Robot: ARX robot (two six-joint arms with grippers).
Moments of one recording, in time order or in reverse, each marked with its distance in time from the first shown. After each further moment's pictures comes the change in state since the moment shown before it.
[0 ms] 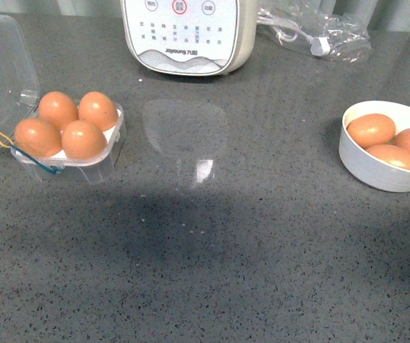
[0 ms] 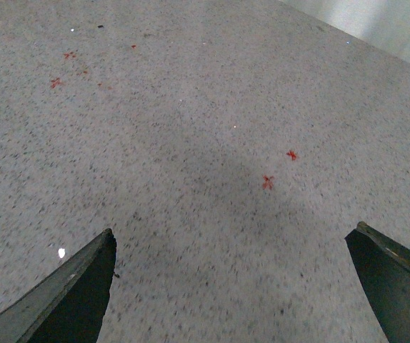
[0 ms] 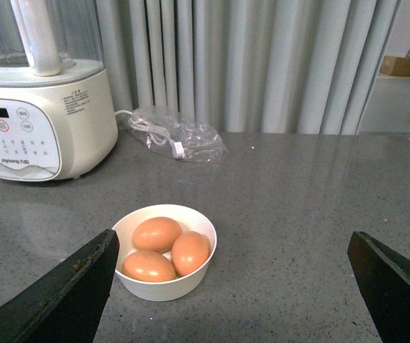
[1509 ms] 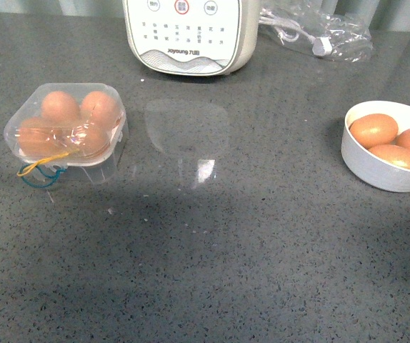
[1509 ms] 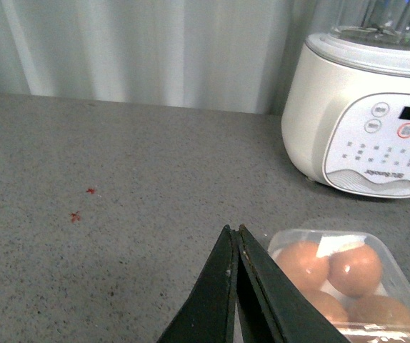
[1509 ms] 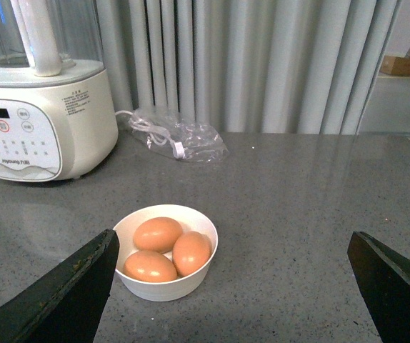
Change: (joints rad) left arm -0.128 -0.227 -0.470 0.611 0.466 0.273; right arm 0.000 0.000 0.000 0.000 0.000 0.000
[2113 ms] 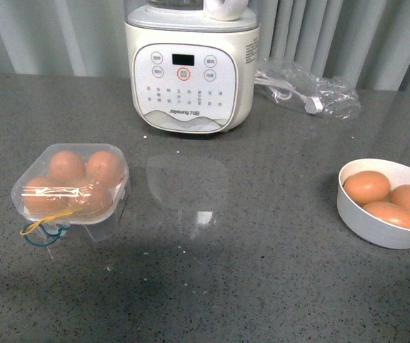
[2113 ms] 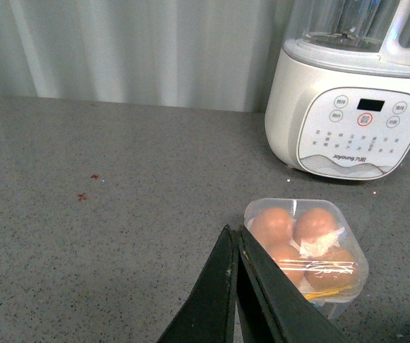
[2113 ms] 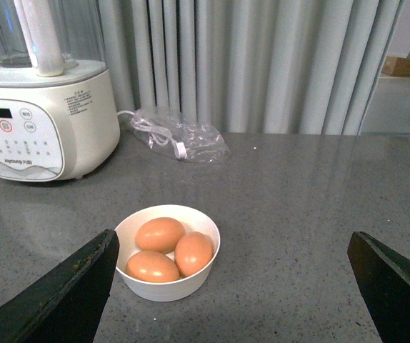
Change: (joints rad) left arm -0.061 -0.567 -0.129 -0.423 -0.059 0.003; right arm 0.000 0.000 0.000 0.000 0.000 0.000
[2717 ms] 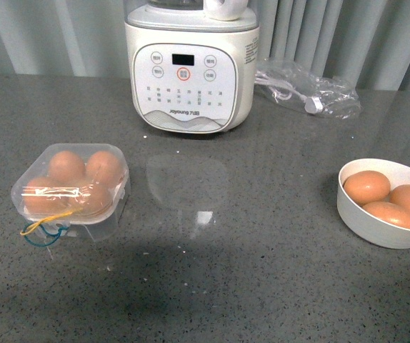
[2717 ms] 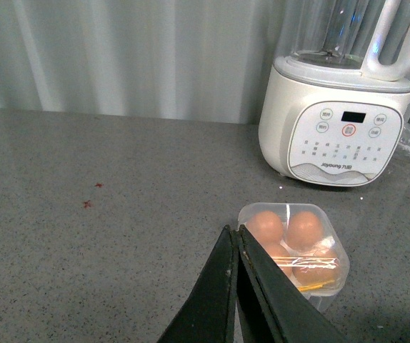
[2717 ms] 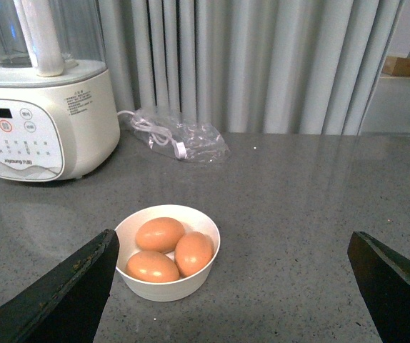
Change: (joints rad) left arm 0.000 -0.345 -0.001 -0.322 0.000 0.000; right arm 0.000 0.000 0.000 0.000 0.000 0.000
